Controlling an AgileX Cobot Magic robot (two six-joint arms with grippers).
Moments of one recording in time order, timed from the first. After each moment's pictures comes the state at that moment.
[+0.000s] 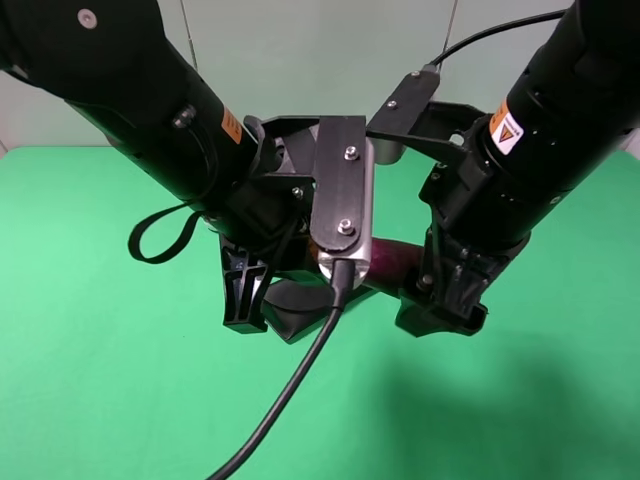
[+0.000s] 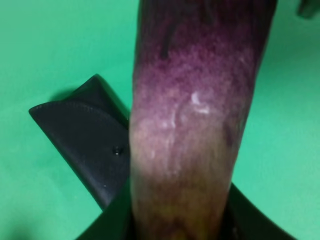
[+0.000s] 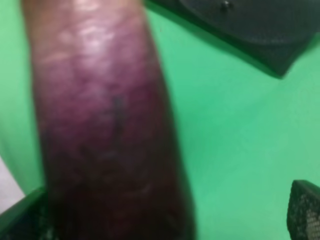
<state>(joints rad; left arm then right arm) -0.90 1.55 -1.05 -0.21 0.56 0.97 0.82 1.37 -1.03 0.00 1.02 -0.22</state>
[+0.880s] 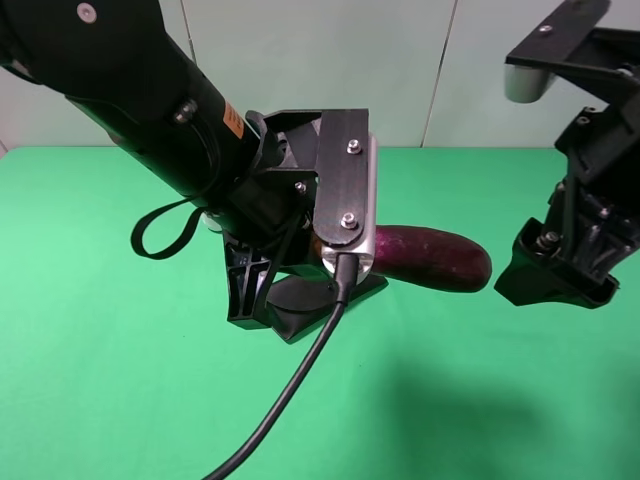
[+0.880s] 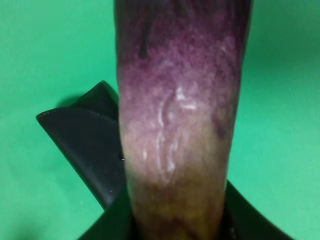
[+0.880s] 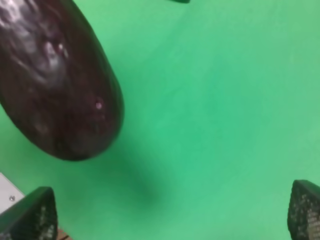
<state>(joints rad) -0.90 1.55 -1.06 -0.22 0.55 0.98 0.75 1.13 -1.01 -0.11 1.21 -0.06</state>
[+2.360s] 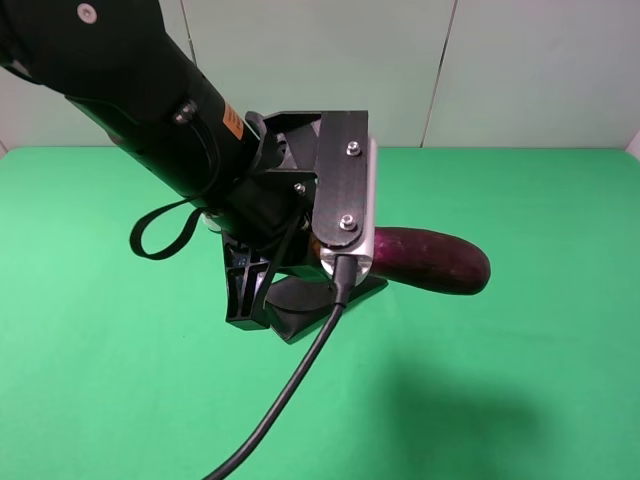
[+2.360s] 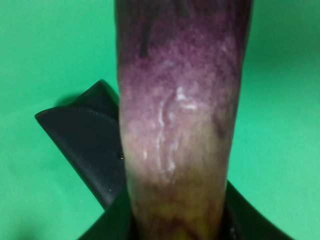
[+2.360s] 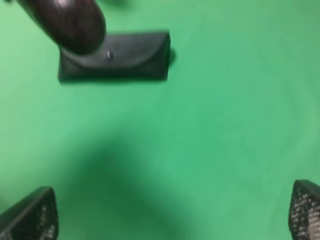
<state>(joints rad) -0.90 1.55 -1.06 -0.22 0.55 0.98 0.75 0.04 -0.54 -0.12 1.13 0.15</state>
